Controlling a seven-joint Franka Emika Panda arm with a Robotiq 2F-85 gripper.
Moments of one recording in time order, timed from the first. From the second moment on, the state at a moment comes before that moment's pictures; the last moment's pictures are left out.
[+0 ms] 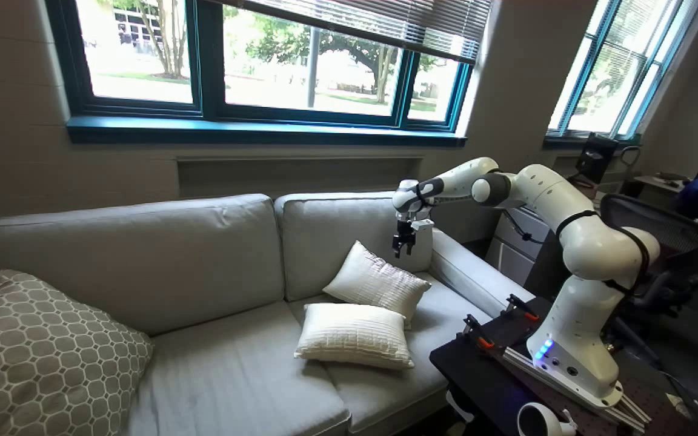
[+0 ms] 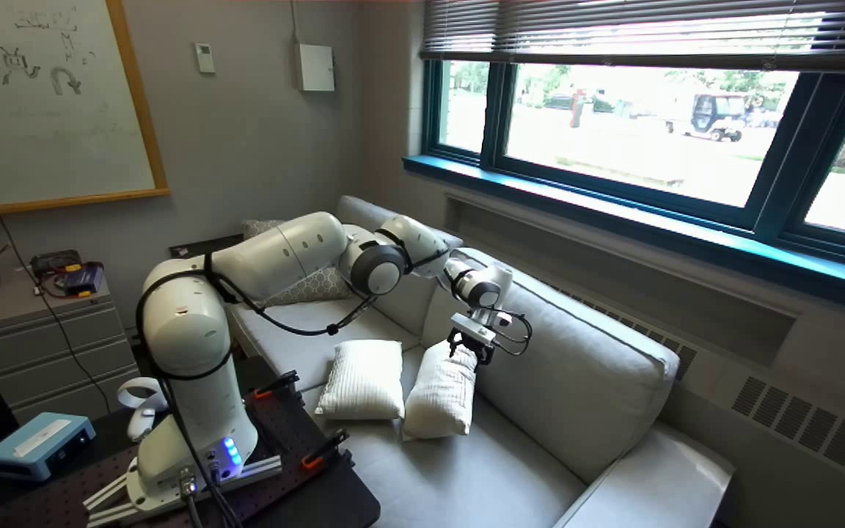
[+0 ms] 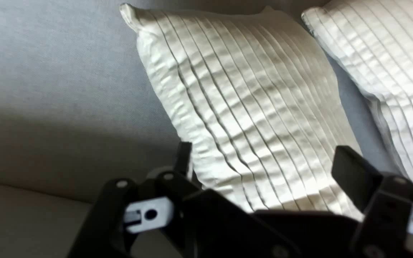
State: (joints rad) arm -0.13 1.24 0.04 -1.01 -0.01 1.97 -0.35
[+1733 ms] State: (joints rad) arm -0.12 1.48 0.04 -0.77 0.17 2.04 -0.08
